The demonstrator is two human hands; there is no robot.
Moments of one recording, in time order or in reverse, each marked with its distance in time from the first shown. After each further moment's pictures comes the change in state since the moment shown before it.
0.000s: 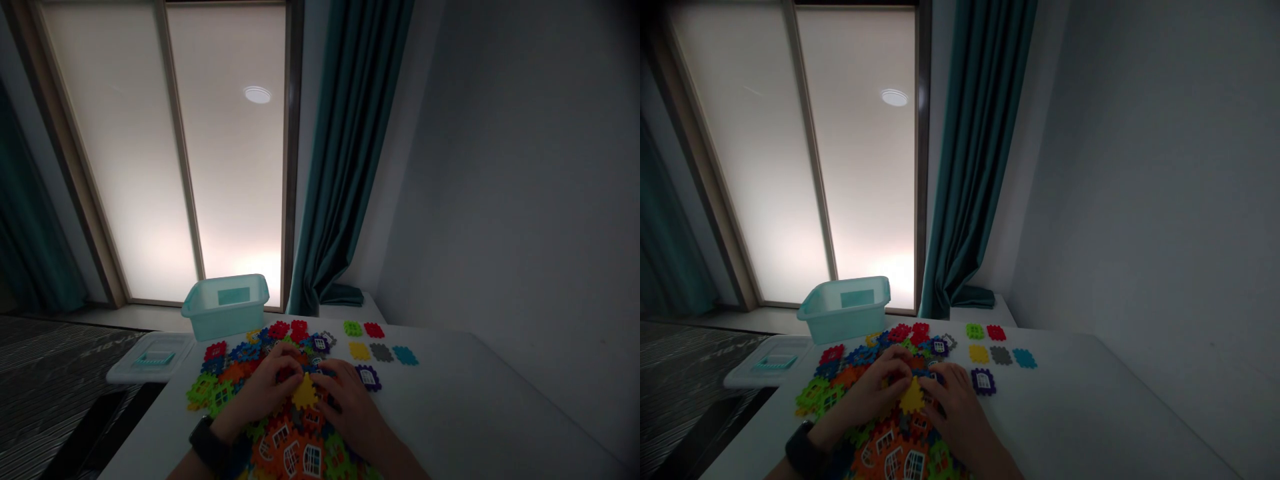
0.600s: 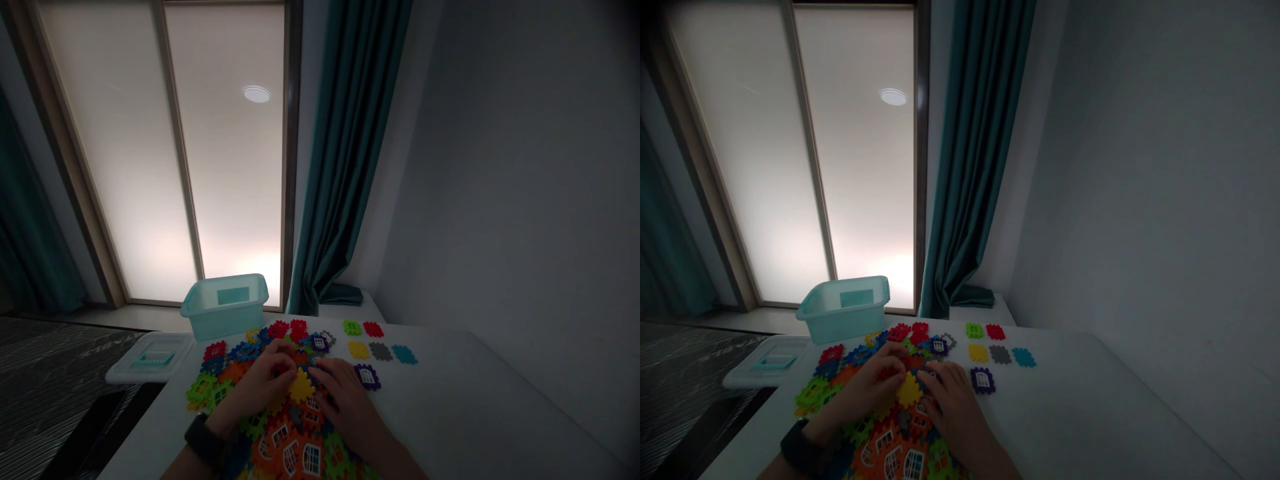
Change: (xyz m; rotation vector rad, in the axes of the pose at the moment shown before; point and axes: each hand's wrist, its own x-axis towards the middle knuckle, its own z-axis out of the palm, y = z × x) left_hand 0.002 -0.007 -0.008 0.006 -0.004 -0.046; right_hand 0.000 0.002 0.007 -0.039 0.038 -0.051
